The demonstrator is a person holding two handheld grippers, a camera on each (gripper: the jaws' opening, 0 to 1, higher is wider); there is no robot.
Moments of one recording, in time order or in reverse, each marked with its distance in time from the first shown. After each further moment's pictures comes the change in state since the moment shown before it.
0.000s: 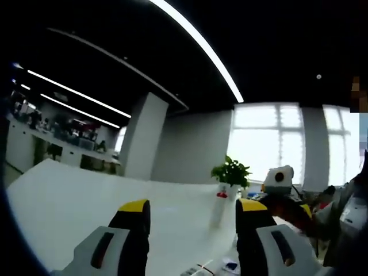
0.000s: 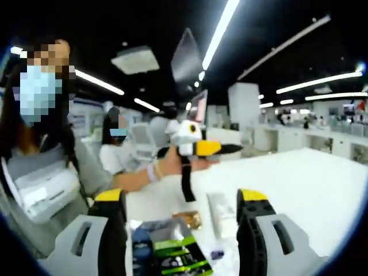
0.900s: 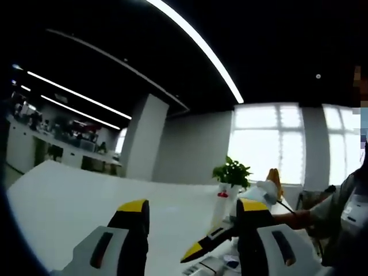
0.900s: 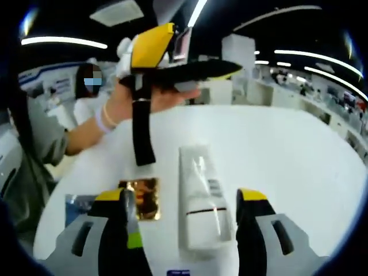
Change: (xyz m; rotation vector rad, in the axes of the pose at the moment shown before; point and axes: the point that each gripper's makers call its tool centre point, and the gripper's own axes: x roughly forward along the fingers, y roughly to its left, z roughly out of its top) left arm -0.009 0.001 -0.005 0.005 -0.009 0.005; right arm 0.093 -0.046 -0.092 -0.035 0.372 -0.058
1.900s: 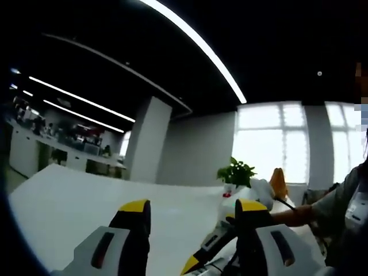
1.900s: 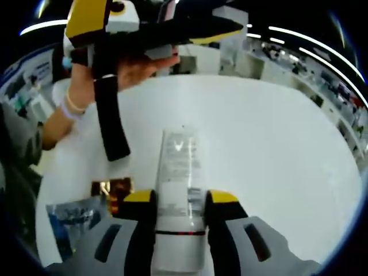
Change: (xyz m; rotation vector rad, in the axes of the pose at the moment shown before) left arm -0.003 0.010 0.006 0.023 -0.018 0.032; right arm 0.021 -0.027 -0.011 0.046 0.248 -0.103
